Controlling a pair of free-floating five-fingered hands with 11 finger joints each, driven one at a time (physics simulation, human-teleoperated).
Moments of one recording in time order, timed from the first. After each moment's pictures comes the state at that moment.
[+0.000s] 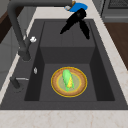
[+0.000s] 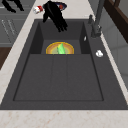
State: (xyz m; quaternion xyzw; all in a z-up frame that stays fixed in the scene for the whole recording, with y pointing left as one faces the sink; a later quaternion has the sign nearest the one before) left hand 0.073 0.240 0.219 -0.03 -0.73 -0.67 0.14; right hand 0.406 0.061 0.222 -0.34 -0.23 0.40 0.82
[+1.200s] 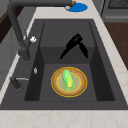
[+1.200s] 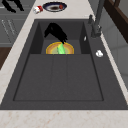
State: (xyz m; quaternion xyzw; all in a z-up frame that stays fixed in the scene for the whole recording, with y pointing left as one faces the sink) left hand 0.073 0.240 0.219 -0.03 -0.73 -0.67 0.14; right hand 0.407 0.061 0.090 -0.18 -0.36 0.51 0.76
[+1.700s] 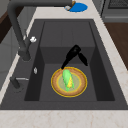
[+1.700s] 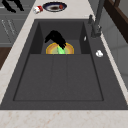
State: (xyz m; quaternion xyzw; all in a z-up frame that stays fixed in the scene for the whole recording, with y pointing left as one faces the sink) left hand 0.073 0.240 0.219 -0.03 -0.73 -0.67 0.14; right hand 0.412 0.077 0.027 -0.14 -0.35 0.55 0.75
